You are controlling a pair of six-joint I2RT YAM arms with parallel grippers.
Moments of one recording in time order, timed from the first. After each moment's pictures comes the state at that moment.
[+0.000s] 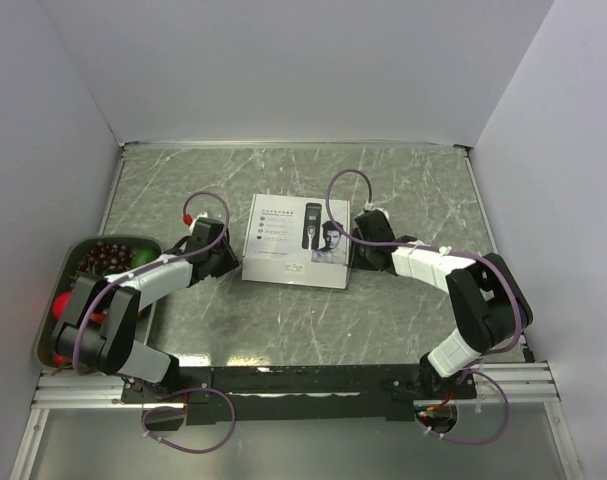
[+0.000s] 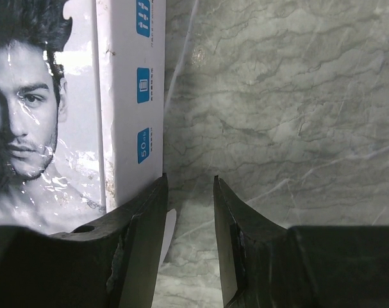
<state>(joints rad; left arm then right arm) -0.36 1.44 0.66 -0.09 -0.07 -0.81 0.46 1.56 0.80 -0.18 0.12 0.52</state>
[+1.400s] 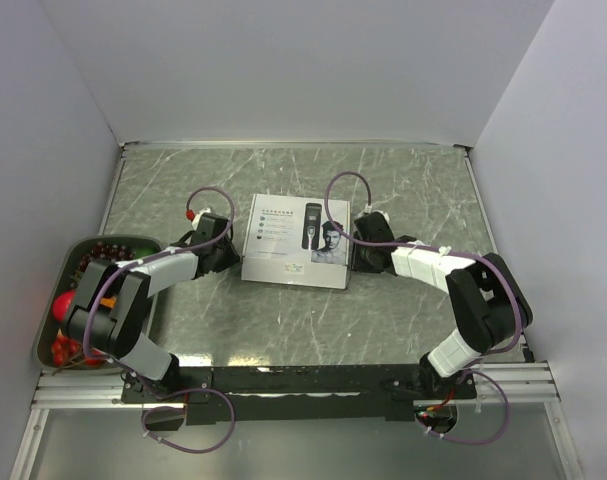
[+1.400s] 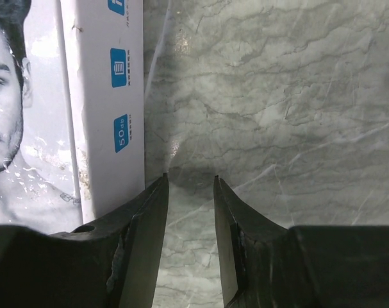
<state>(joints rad) -0.35 1.54 0.72 -0.07 -0.13 -0.78 0.46 1.56 0.80 -0.23 0.14 0.51</state>
